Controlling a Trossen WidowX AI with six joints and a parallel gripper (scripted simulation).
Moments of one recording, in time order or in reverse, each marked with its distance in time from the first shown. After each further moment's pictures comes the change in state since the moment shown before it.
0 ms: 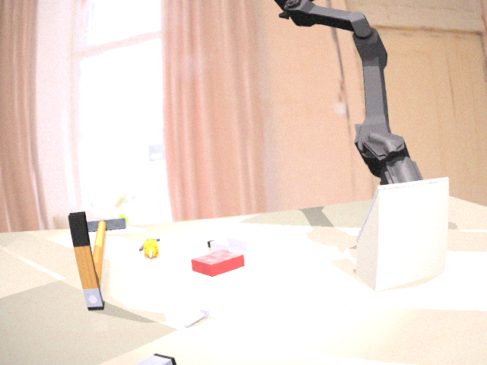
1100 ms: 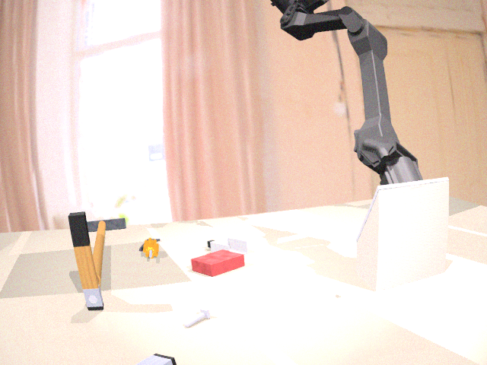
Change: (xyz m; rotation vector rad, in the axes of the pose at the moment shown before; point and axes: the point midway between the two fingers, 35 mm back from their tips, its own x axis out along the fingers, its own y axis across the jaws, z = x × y) arm -0.025 0.024 -0.002 -0.025 0.020 0.084
